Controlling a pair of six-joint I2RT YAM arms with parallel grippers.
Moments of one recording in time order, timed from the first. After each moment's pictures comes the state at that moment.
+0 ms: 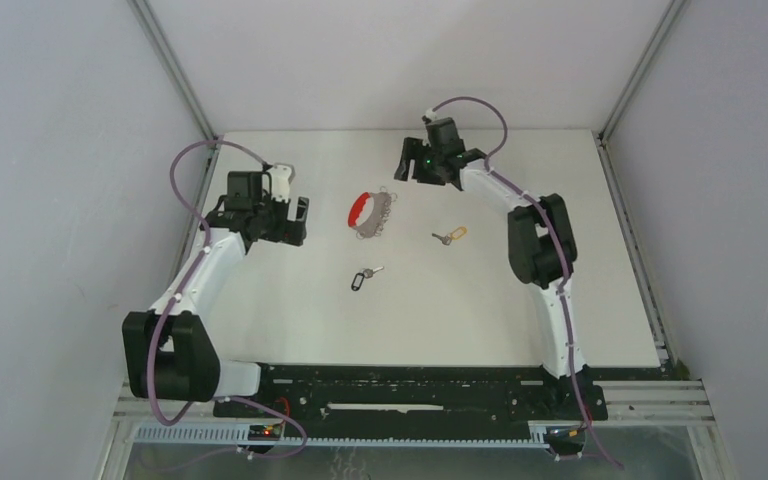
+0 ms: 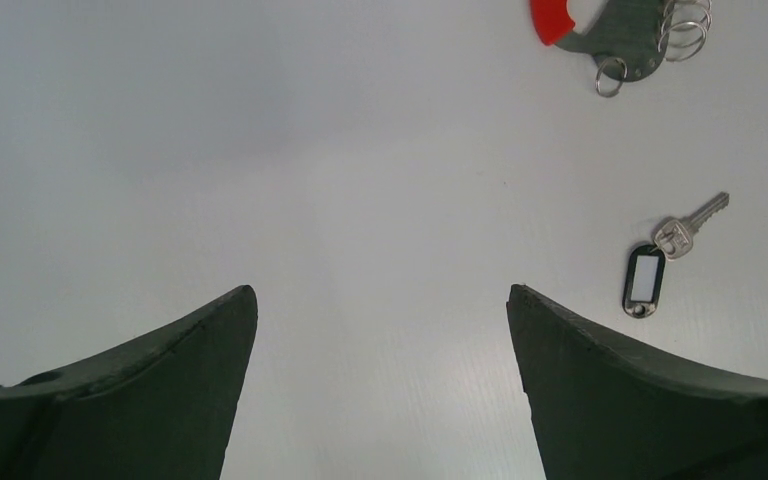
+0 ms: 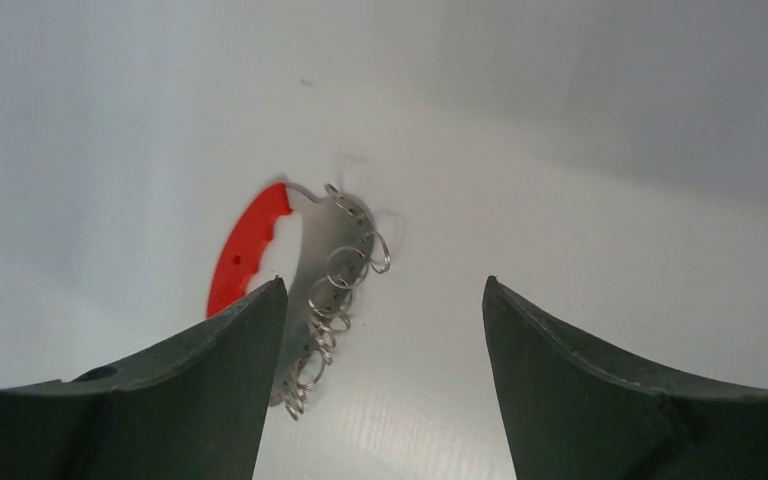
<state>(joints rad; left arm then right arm) -0.06 1.34 1.01 -0.50 0.12 0.16 0.42 2.23 1.88 -0.28 -0.15 0.47</state>
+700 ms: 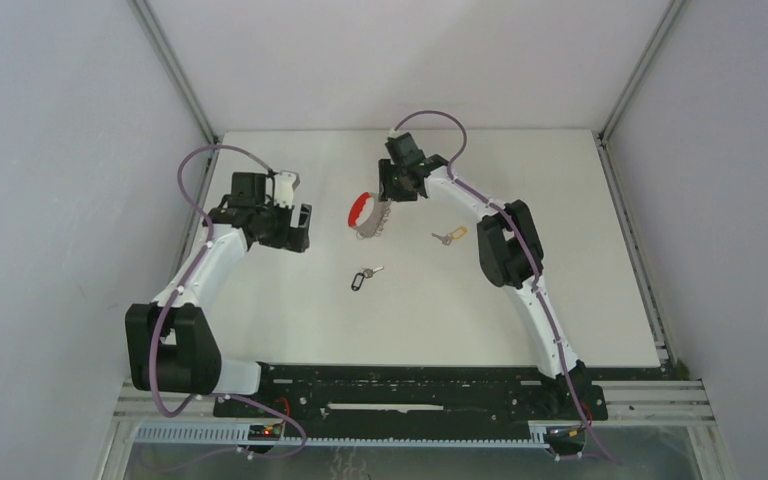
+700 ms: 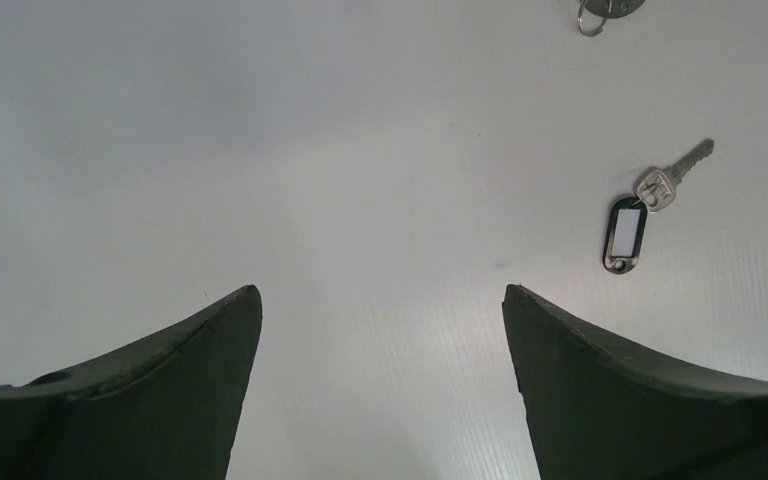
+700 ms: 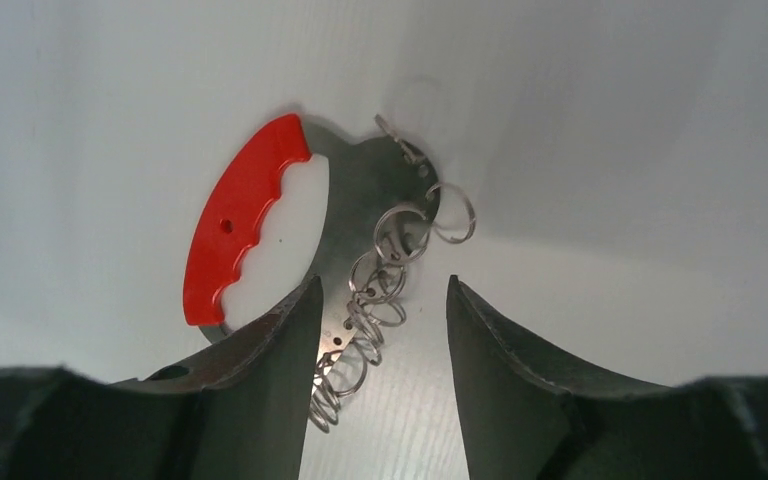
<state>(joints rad) -0.06 1.38 1.03 -0.60 0.17 0.16 0.56 2.46 2.17 -0.55 -0.01 0.45</state>
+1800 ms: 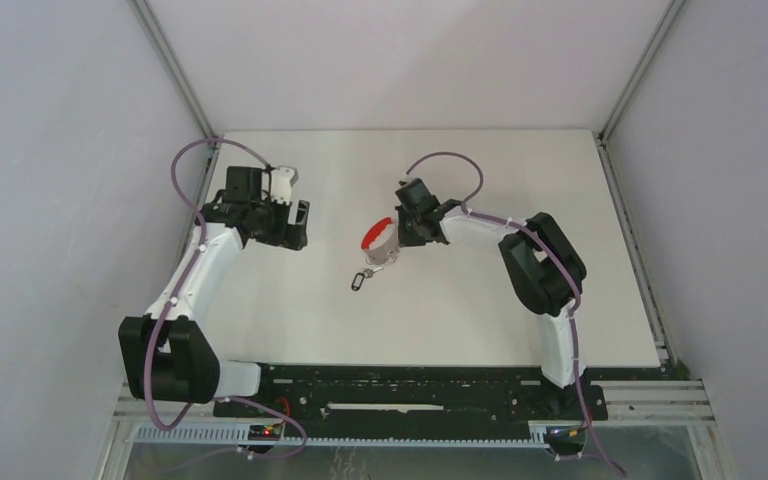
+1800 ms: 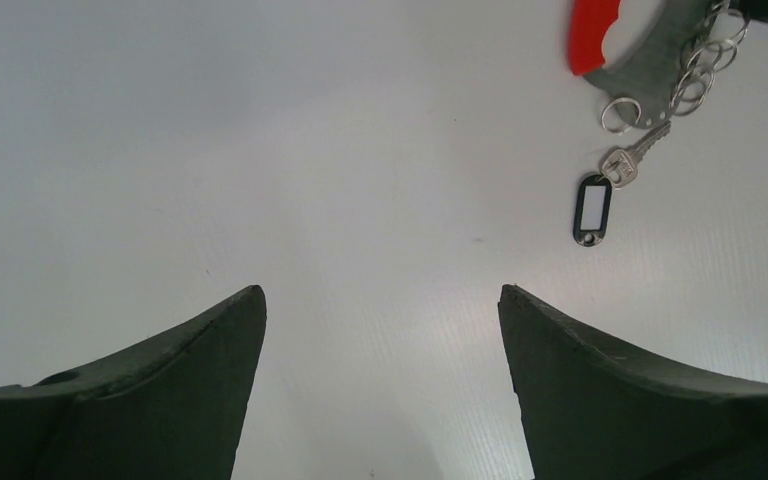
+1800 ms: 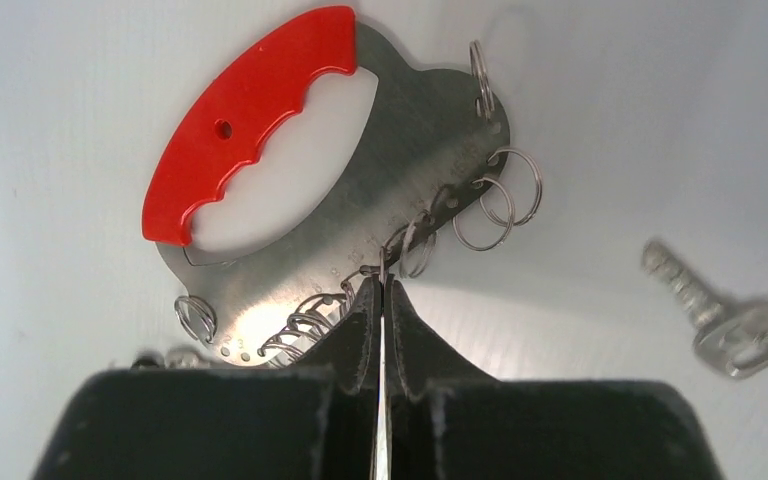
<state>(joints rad) -0.06 1.33 1.10 -0.71 0.18 0.17 0.66 2.09 1.46 -0.30 0.06 0.51</state>
